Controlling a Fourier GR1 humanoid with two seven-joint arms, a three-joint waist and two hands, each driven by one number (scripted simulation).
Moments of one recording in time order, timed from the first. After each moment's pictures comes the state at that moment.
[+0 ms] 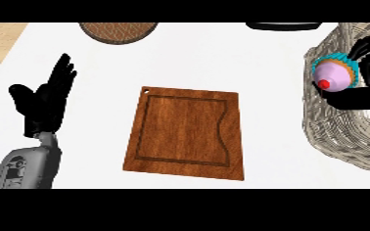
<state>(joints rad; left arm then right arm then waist) -0.23 0.19 0.16 -1.46 -0.05 0.06 0.17 -0.34 -0.54 -0.07 -1.76 0.24 -0.03 0.54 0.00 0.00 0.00</state>
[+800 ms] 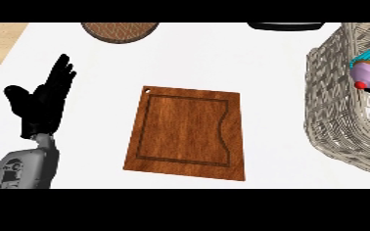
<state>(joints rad) -0.21 0.19 0.16 -1.49 -0.04 0.04 0.18 -0.34 -0.75 -0.12 -1.57 0.45 0.04 0.13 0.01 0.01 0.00</state>
